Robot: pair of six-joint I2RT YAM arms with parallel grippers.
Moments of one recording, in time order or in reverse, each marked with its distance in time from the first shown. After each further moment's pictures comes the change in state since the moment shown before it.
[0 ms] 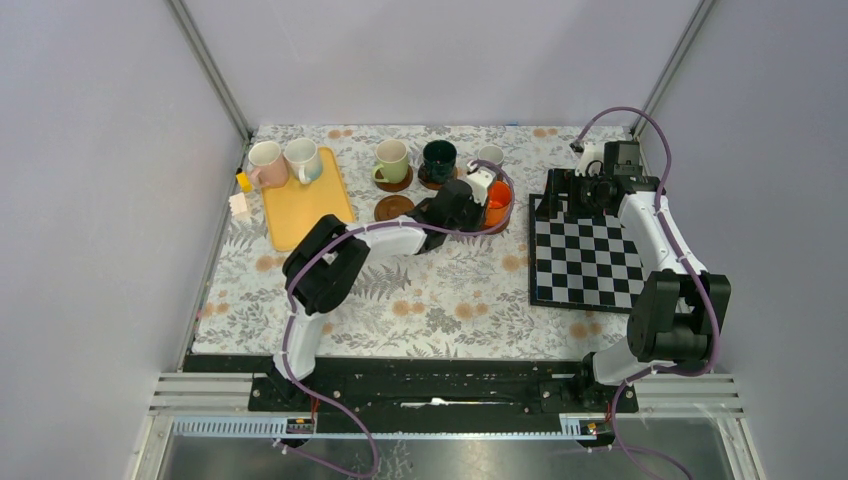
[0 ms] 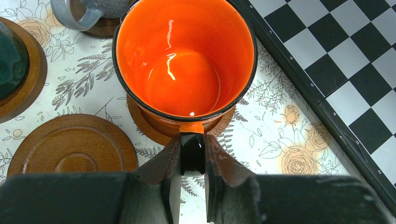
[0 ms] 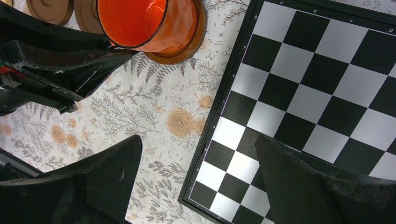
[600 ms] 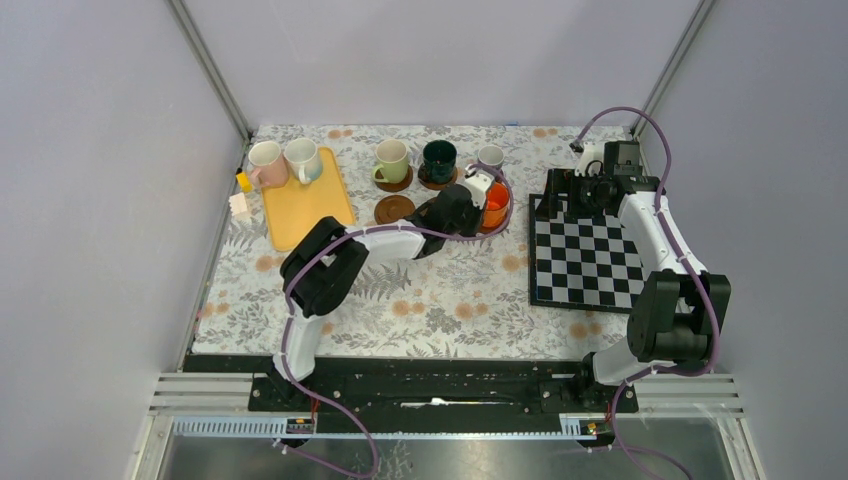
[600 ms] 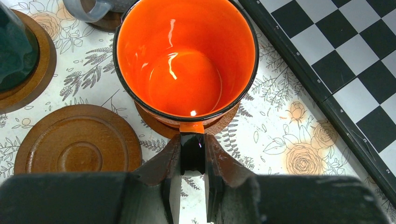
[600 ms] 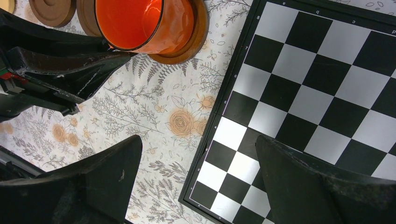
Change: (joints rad) left arm -0.010 -0.018 -0.044 0.035 -0.053 0.002; right arm 0.000 0.000 0.000 0.000 -0.005 -0.002
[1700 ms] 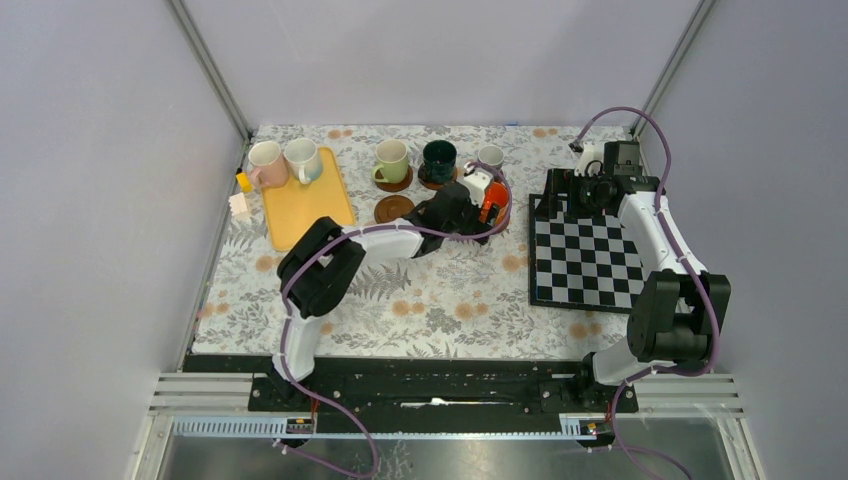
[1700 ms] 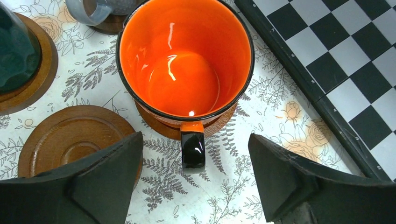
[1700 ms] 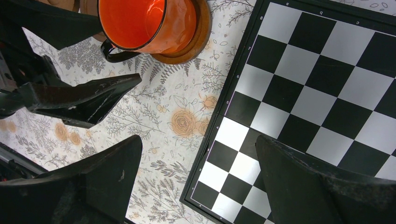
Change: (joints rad) left arm 0.003 -0.016 -0.008 -0.010 0.019 -0.003; right arm 0.000 0.000 0.000 0.000 -0.014 0.000
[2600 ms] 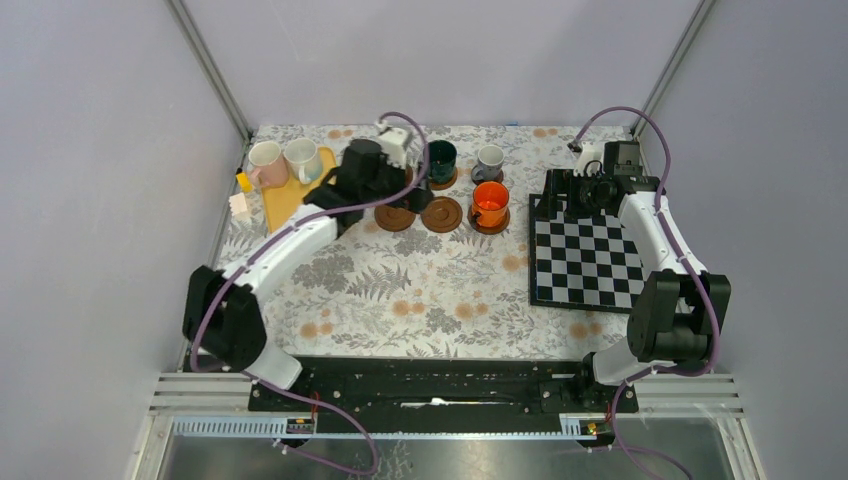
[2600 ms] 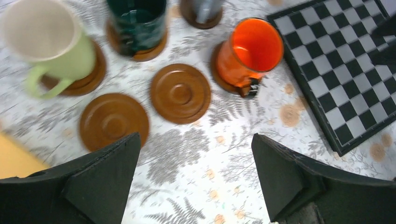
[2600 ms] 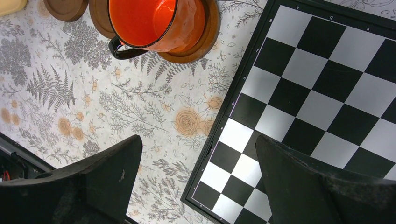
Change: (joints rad) left arm 0.246 -0.515 -0.082 -0.435 0.176 -0.021; right arm 0.000 0.000 0.000 -0.002 -0.034 -0.020
